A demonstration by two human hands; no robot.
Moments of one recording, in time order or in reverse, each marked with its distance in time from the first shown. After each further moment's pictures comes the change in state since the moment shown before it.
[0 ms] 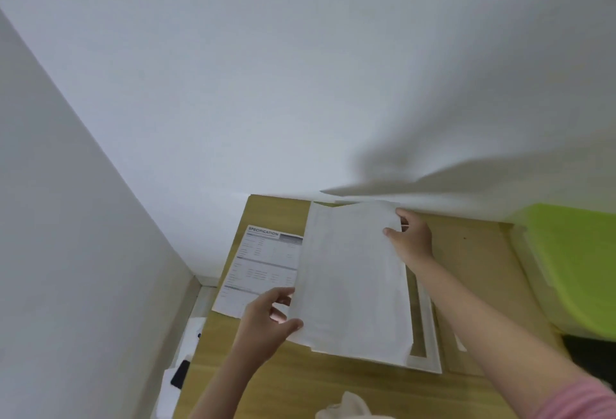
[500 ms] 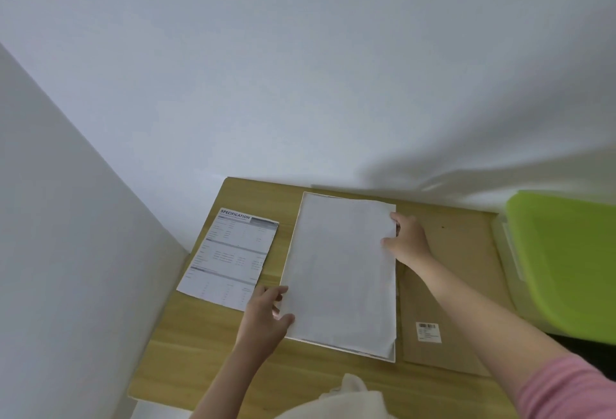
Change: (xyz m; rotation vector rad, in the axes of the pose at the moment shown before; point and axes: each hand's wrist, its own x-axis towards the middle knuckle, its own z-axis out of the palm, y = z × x) left_hand -0.004 0.015 0.087 0.187 0.088 -0.093; right_hand 0.040 0.073 -0.045 -0.274 -0.270 -0.013
